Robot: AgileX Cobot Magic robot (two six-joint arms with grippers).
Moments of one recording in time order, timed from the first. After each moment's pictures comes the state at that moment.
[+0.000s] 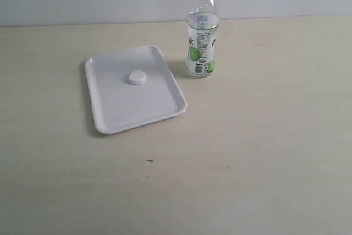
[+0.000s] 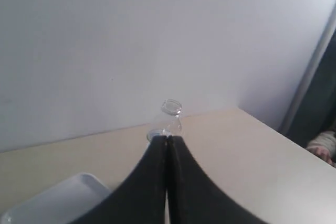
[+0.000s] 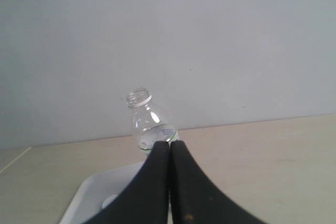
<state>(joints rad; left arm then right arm) 0.01 0.73 -0.56 -1.65 0.67 1.46 -0.65 1.02 -0.27 -1.16 -1.08 1.18</state>
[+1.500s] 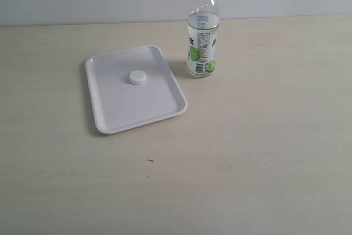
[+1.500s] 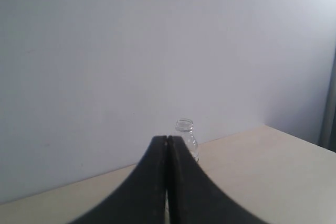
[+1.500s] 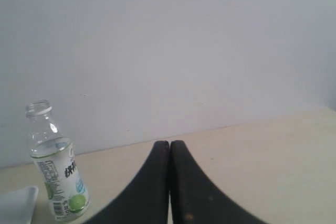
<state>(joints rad) 0.01 0.37 -0.43 -1.57 0.59 1.46 -0.18 0.07 -0.03 -1.19 -0.03 1.38</state>
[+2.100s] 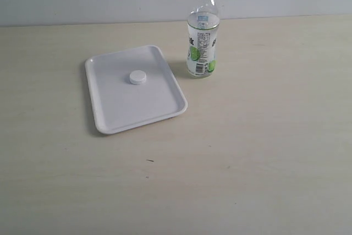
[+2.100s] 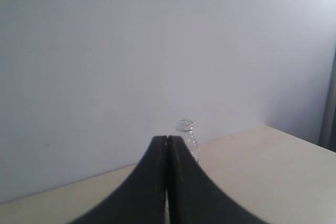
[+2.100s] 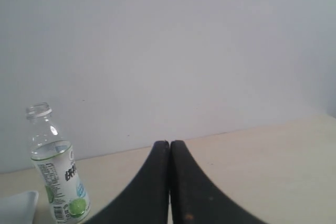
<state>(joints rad) 0.01 0.37 -0.43 -1.57 0.59 1.46 -0.18 0.01 0.00 -1.18 -0.03 1.36</state>
